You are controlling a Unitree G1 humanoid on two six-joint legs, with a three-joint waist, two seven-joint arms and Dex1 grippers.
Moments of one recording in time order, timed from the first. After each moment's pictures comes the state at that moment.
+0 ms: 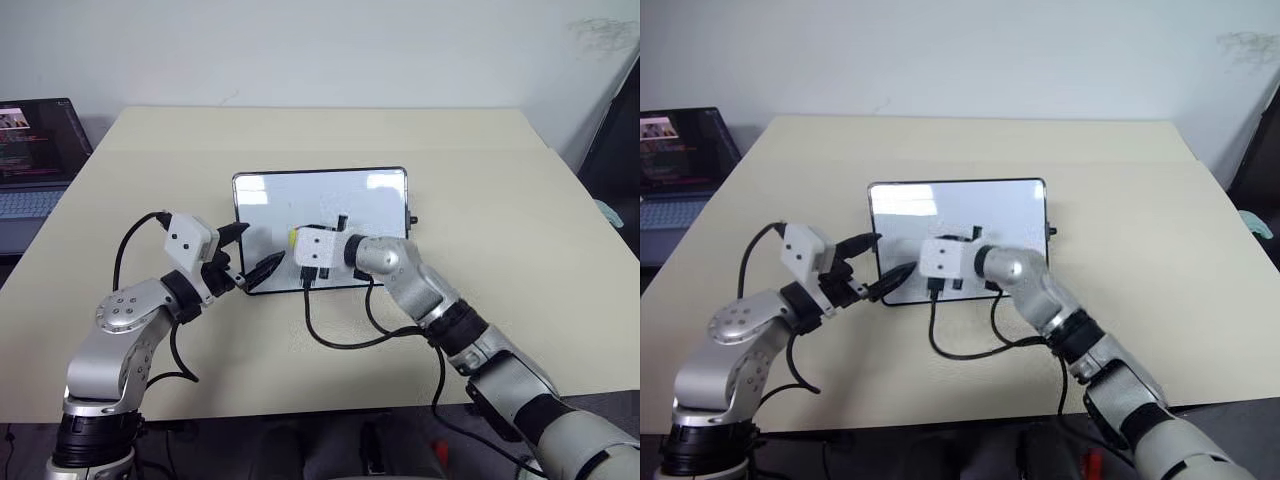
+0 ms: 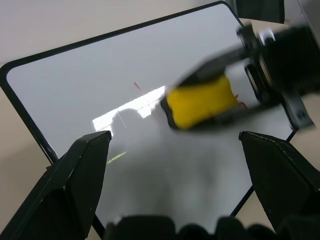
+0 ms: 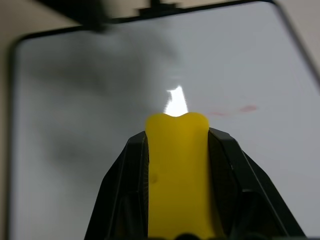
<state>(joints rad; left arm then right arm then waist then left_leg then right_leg) -0.16 0.60 0.18 -0.32 -0.44 0.45 -0.67 -0.82 -0.15 0.55 0.30 -0.42 0.13 0.61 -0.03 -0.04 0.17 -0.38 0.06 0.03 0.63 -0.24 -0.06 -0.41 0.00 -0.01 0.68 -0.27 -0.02</state>
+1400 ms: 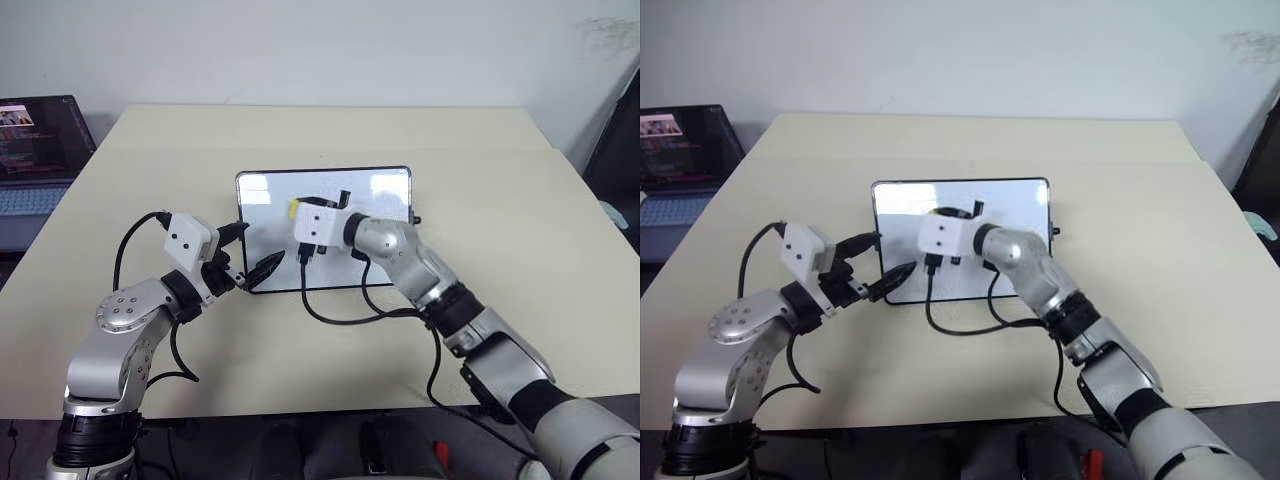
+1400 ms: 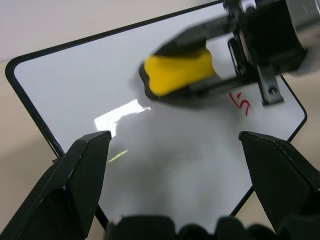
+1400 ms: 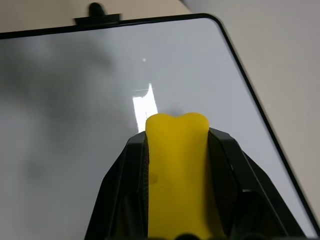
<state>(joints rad) -0.16 0.60 0.18 -0.32 -0.44 0.45 -0.66 -0.90 -0.14 0.50 0.40 -0.45 0.05 0.50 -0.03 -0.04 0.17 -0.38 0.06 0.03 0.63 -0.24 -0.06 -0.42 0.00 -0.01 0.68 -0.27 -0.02</state>
